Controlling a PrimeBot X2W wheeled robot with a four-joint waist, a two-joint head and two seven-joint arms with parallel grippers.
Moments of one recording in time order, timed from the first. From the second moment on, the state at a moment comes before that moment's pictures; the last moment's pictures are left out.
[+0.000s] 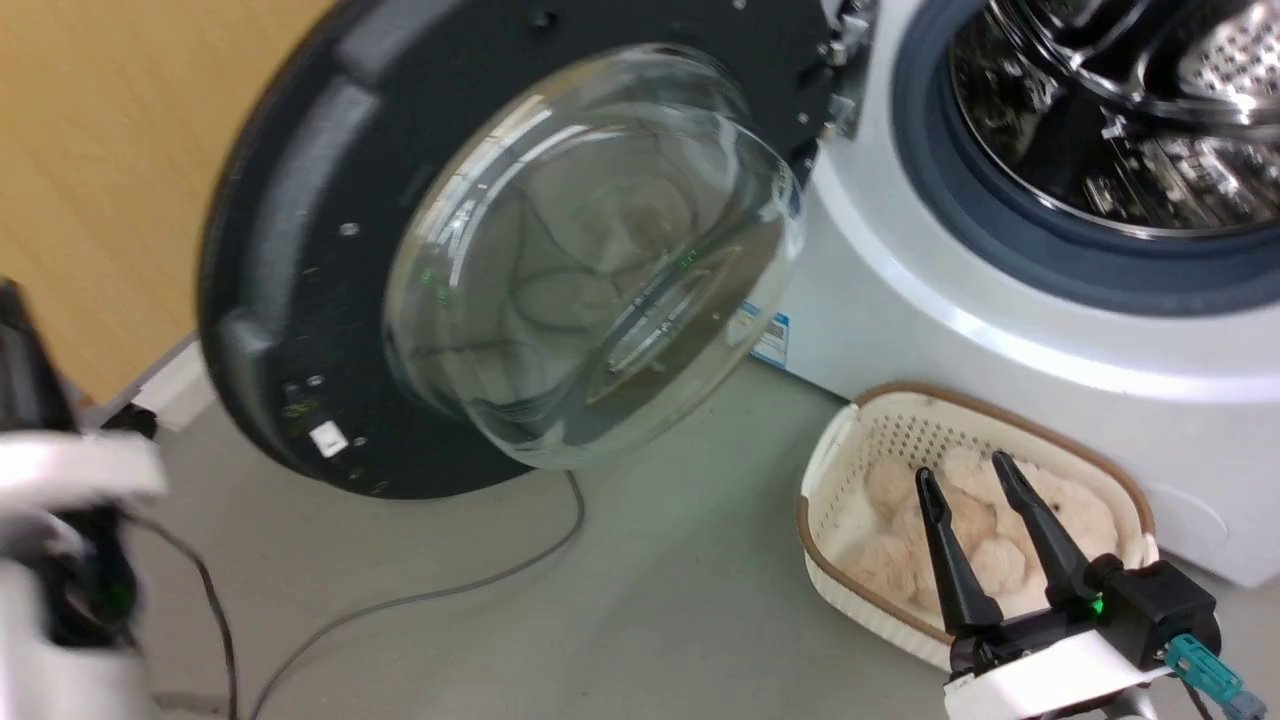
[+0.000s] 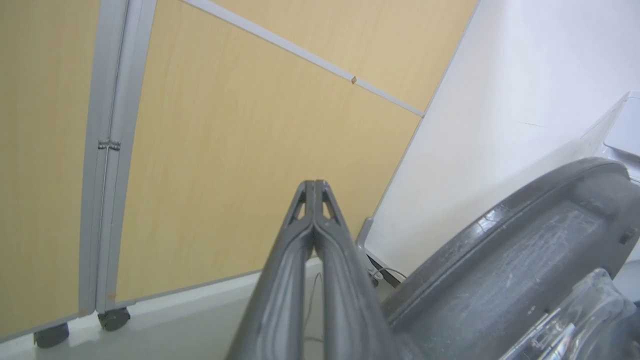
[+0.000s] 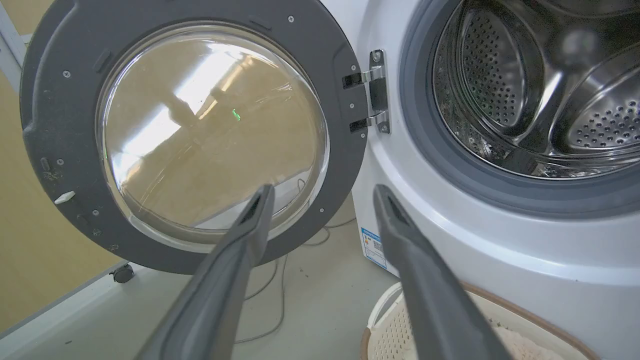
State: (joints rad) left arm -0.35 0.20 0.33 0.16 -0.50 -0.05 -0.16; right arm -0.03 -0.10 0.14 0.07 0.22 0.13 -0.26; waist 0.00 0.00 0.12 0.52
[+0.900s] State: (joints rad) left arm -0.61 0.22 0.59 0.46 -1.24 0.02 0.74; right arm -0.05 -0.12 0.13 0.08 0.22 0.13 -0.26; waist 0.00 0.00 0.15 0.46
